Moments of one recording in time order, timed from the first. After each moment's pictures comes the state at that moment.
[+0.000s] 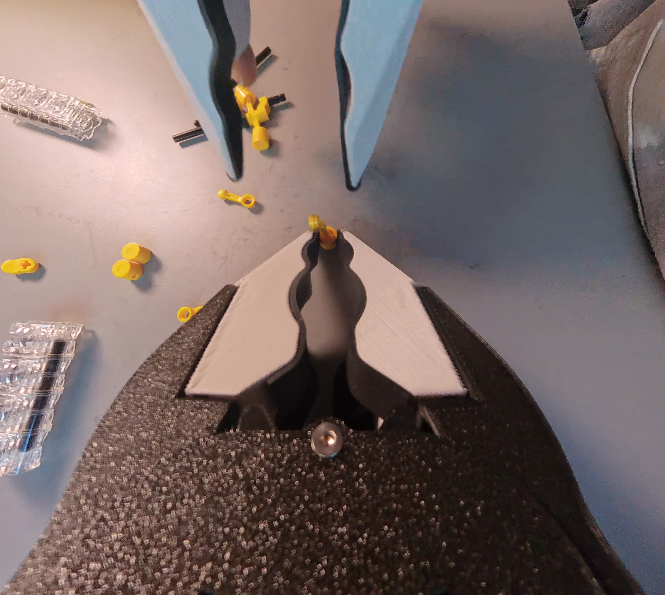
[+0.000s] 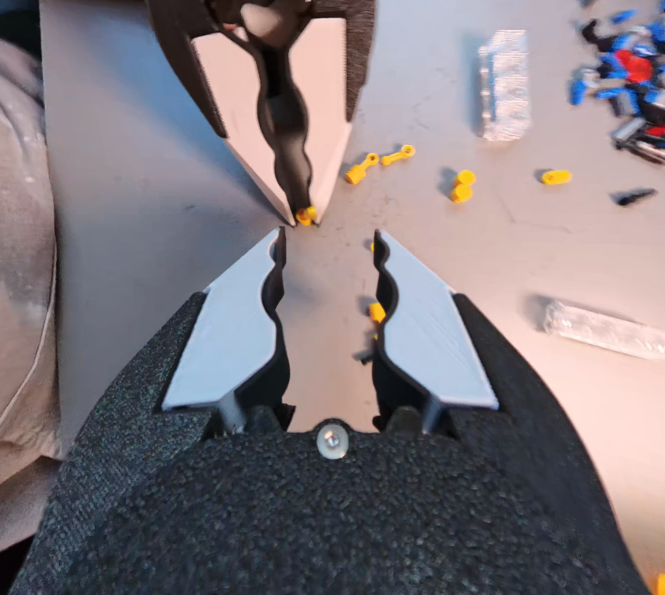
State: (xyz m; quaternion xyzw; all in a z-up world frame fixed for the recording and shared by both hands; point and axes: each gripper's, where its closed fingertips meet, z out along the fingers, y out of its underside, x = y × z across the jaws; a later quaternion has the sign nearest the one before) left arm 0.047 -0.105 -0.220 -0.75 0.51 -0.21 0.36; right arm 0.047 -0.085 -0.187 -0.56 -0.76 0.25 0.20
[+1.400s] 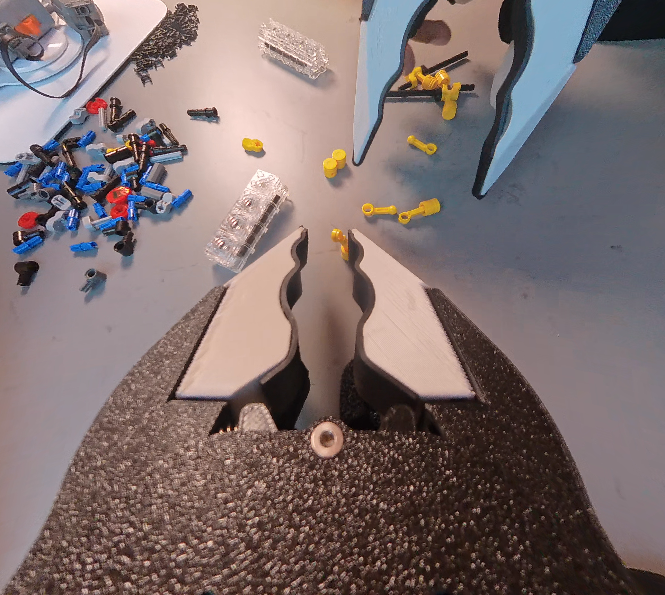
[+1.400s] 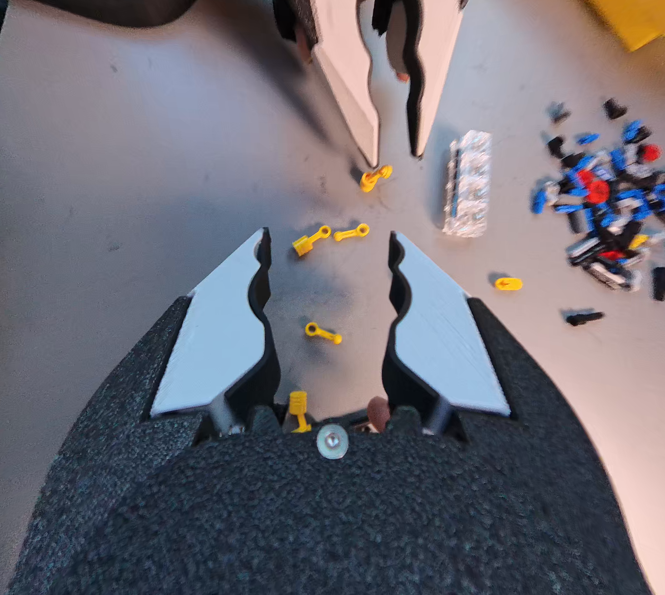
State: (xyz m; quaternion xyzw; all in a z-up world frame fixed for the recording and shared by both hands) left arm -0.060 -0.056 -0.195 -0.80 0.36 -0.17 0.44; right arm -0.011 -0.071 -0.193 -0.47 -0.80 0.28 0.23
